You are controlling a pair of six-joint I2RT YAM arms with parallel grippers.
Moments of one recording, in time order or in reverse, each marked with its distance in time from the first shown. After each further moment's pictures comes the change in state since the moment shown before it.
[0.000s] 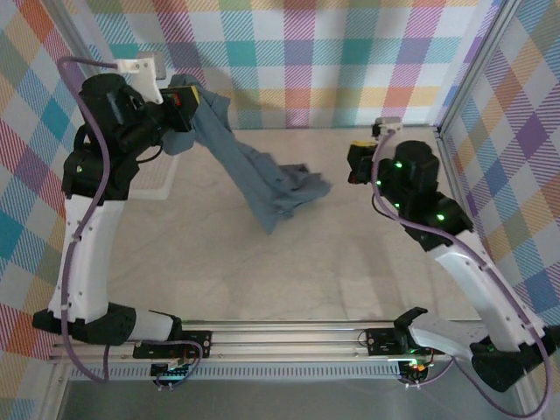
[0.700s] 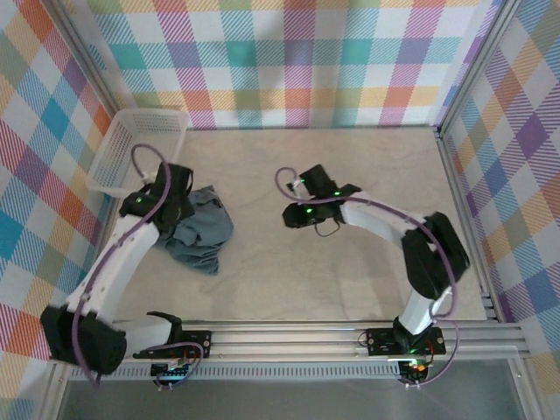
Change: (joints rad) left arm -0.013 -0.201 -0.829 -0.263 -0.690 -0.317; right arm 0.144 0.721 -0.065 -0.045 -0.398 0.062
